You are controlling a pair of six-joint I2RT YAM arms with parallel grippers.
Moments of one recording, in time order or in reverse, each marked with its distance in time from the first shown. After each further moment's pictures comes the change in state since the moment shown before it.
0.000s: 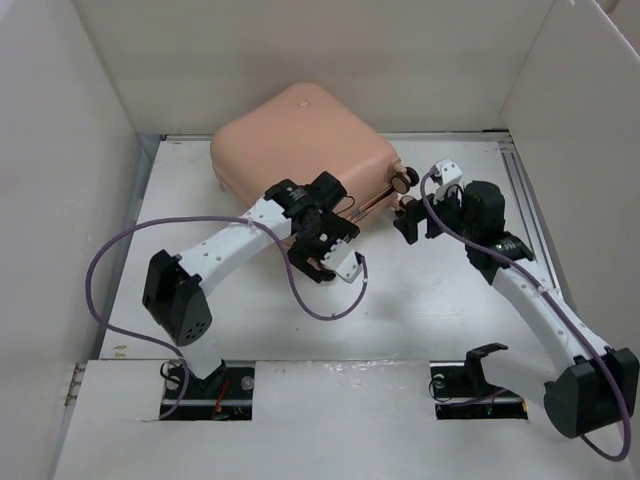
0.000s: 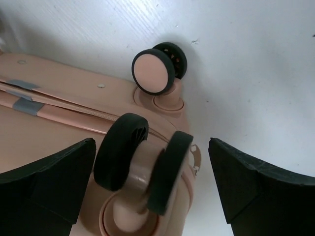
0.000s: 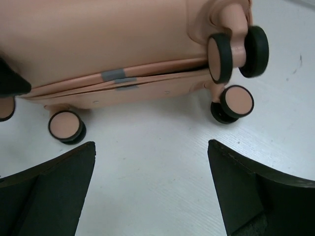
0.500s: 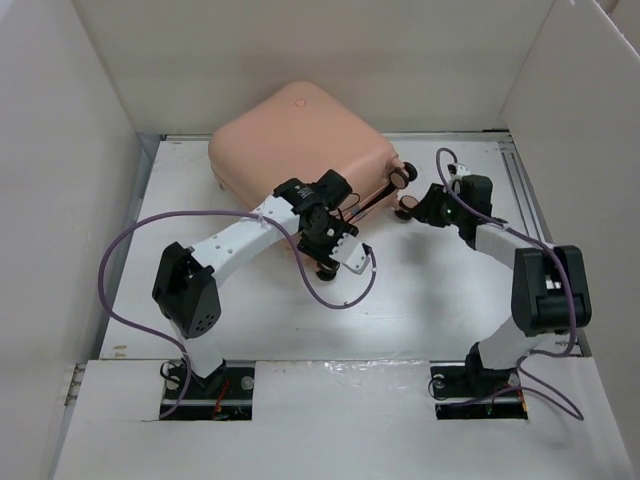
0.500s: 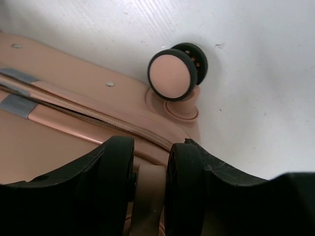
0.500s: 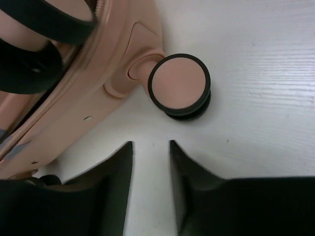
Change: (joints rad) left arm 0.015 0.106 0.034 0.068 -0.035 -0.106; right arm -0.243 0.521 -0.005 0.299 -0.096 0.365
